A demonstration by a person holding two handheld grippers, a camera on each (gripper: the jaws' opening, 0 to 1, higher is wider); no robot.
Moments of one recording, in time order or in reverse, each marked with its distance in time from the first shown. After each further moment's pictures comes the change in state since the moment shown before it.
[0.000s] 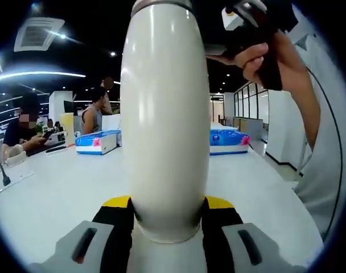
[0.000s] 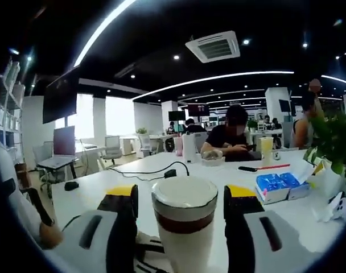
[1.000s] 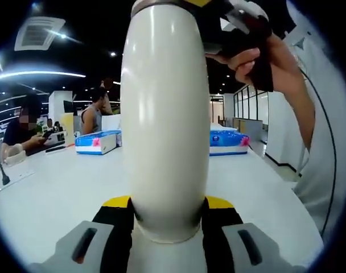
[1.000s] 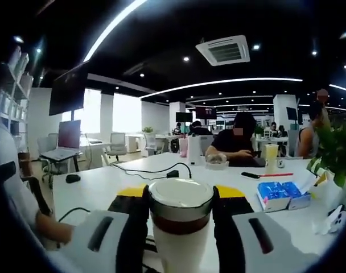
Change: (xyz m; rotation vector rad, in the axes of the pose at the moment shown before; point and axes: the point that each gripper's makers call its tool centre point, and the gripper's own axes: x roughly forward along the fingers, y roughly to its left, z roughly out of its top) left arm 0.000 0.001 -0.001 -0.005 -0.007 -0.004; right arm 0.001 -0.001 0.001 -0.065 -0.010 0.063
